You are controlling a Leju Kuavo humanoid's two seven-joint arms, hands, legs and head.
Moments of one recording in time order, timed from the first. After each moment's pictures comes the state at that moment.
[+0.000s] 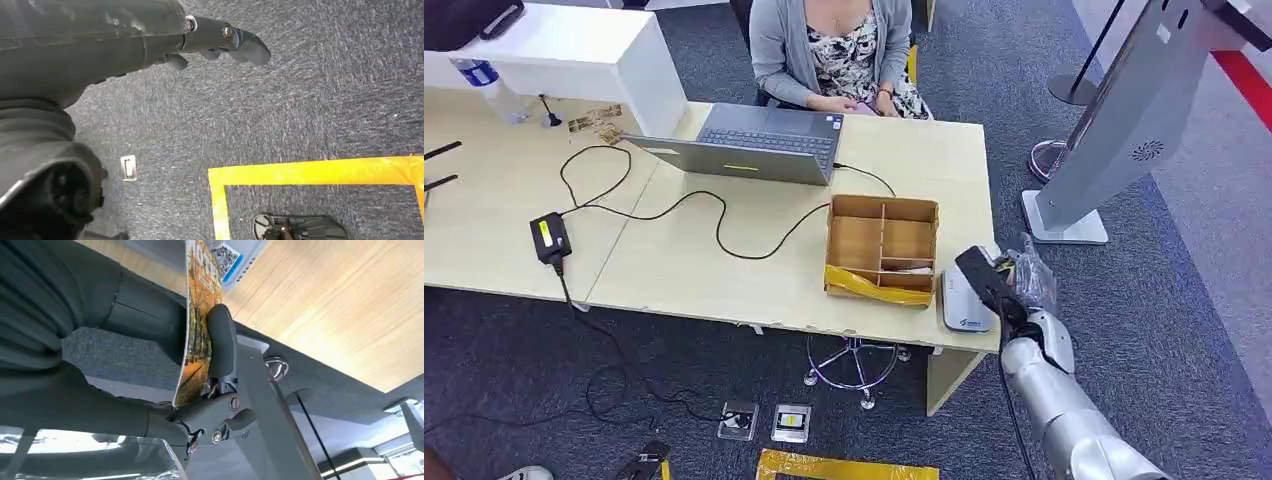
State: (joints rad) left arm -0.23 0.25 -1.22 -0.18 0.93 0.11 0.00; right arm -0.67 -0.02 0.38 -0.32 0.57 -0.38 -0.33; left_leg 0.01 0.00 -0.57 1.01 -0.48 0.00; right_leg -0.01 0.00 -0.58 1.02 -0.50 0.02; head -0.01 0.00
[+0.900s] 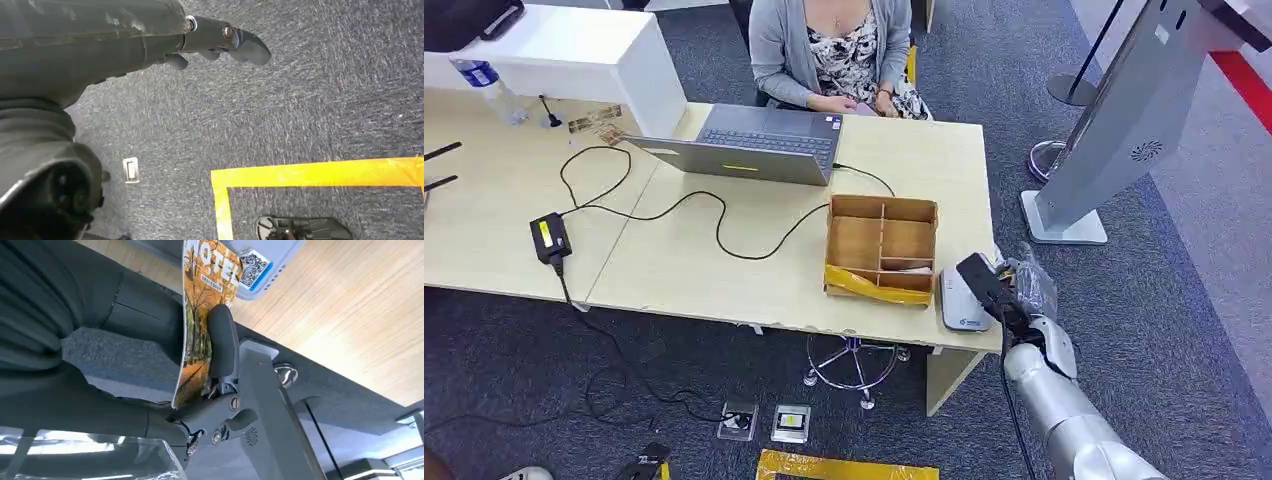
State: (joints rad) left arm -0.23 0.25 -1.22 -0.18 0.92 0.11 0.00; right arm -0.65 -0.04 0.41 -0.32 0.55 -0.36 -0.30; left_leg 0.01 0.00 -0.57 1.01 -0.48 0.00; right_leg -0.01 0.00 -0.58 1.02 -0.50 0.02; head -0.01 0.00
